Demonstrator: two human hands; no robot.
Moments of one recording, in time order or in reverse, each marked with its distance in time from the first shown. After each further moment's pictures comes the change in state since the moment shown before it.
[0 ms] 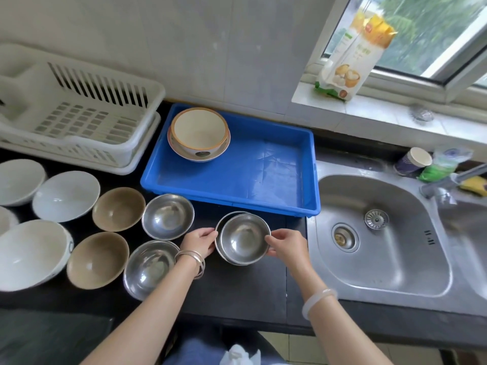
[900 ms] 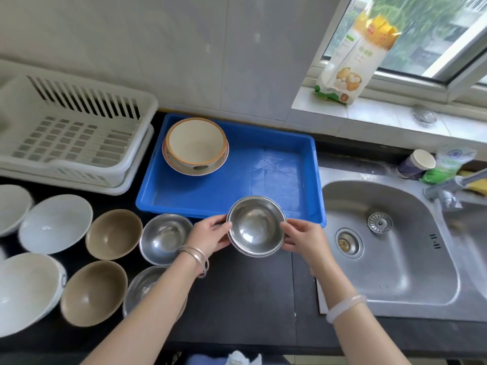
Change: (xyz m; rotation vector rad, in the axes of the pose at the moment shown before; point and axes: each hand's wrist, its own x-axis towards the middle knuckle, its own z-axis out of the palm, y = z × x) left_hand 0.002 0.071 0.012 -0.056 -0.240 0.102; right_hand 0.028 -0.041 -0.022 0.342 -0.035 -0.018
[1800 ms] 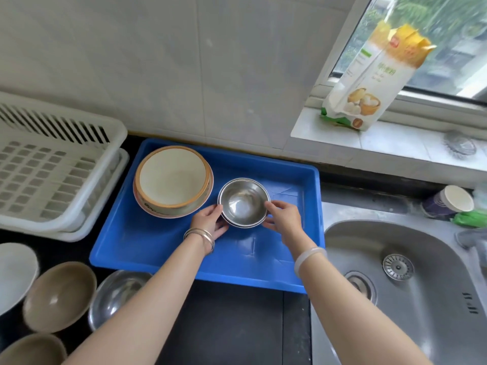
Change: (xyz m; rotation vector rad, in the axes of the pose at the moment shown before) left_hand 0.159 0.049 0.060 -0.301 0.173 -0.087; right_hand 0.189 -0.059 0.031 0.025 -0.028 0.116
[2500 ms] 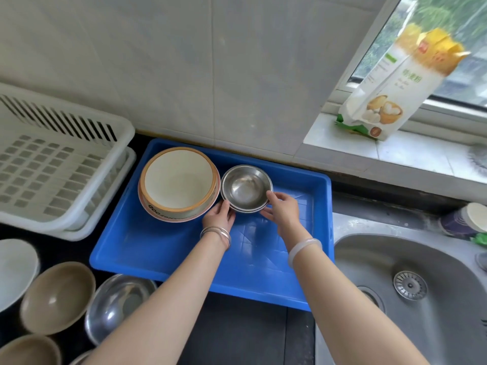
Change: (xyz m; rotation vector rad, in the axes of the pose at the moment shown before) left_hand 0.016 0.000 0.028 -0.243 0.099 0.122; right_hand 0.031 -0.019 0.029 0.132 0.012 0.009
